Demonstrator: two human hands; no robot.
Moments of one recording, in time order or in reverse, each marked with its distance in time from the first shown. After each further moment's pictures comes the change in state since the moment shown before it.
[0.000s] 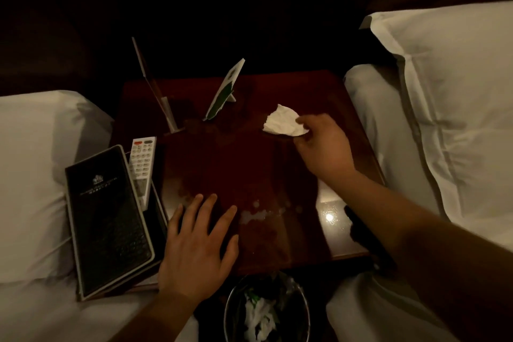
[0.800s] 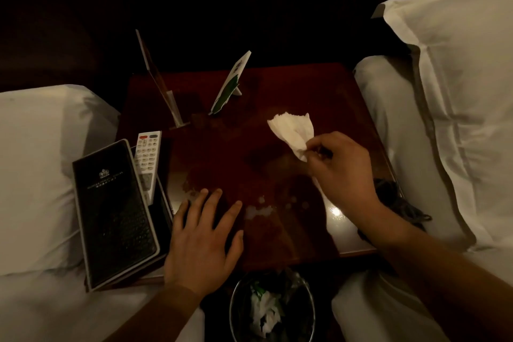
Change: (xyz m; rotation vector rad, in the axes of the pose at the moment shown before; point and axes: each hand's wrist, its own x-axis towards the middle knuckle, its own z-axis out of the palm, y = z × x) left_hand -0.001 0.002 0.000 0.010 0.011 0.003; right_hand -0.047 -0.003 -0.011 0.127 0.092 -0.055
